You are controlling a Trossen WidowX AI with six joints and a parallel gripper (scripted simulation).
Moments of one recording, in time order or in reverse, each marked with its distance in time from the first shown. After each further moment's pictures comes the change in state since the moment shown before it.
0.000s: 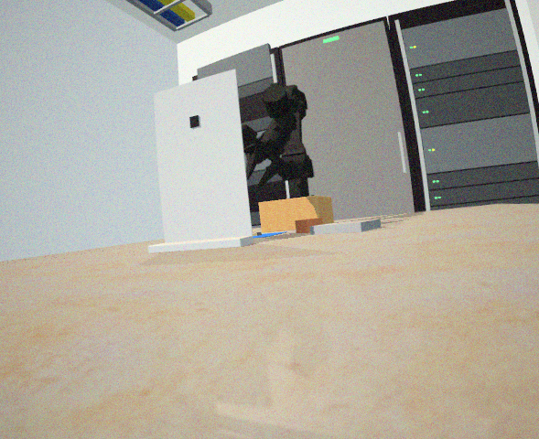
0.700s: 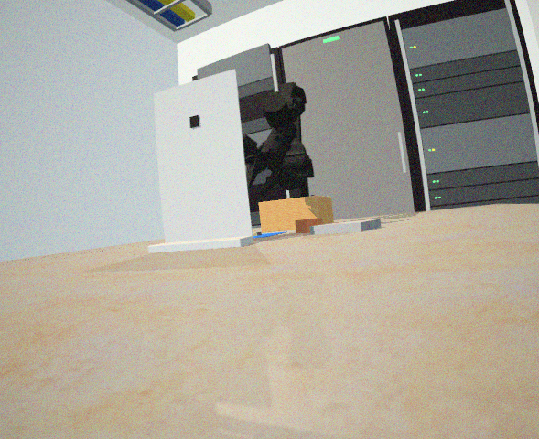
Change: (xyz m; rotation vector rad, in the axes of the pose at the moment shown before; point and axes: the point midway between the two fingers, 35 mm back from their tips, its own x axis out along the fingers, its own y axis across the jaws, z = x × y) arm 0.024 -0.011 -0.003 -0.001 -0.001 -0.001
